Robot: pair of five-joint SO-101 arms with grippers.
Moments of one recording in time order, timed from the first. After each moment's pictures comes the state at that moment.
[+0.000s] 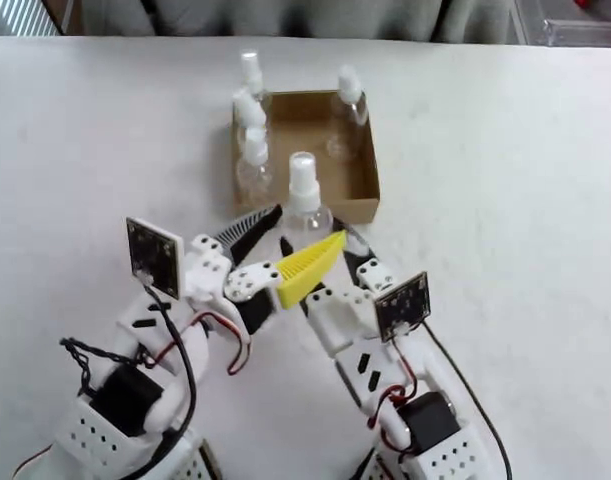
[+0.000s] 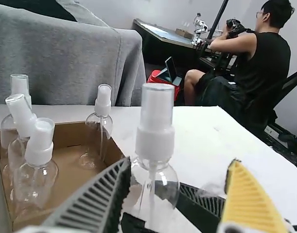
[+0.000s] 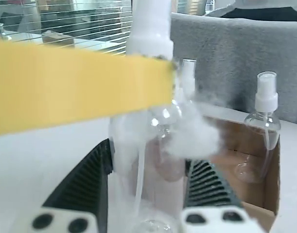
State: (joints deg) left arm 28.9 -80.2 69.9 28.3 19.6; right arm -31.5 -102.8 92.3 20.7 -0.3
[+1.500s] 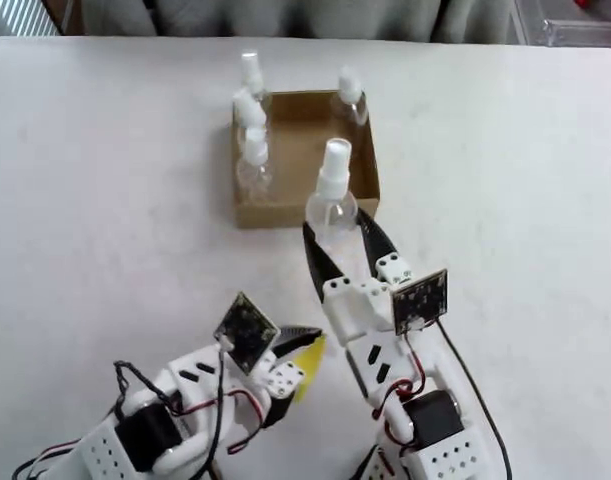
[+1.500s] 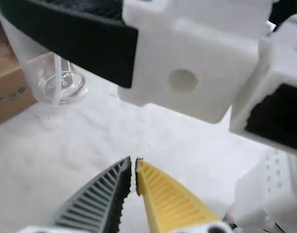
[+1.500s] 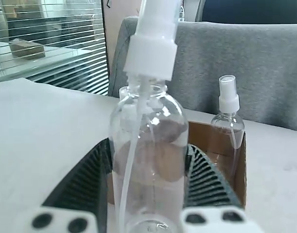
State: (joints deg) left arm 49.6 -103.5 91.6 50.9 14.9; right arm -25.8 -102.8 92.7 18.6 -1.7
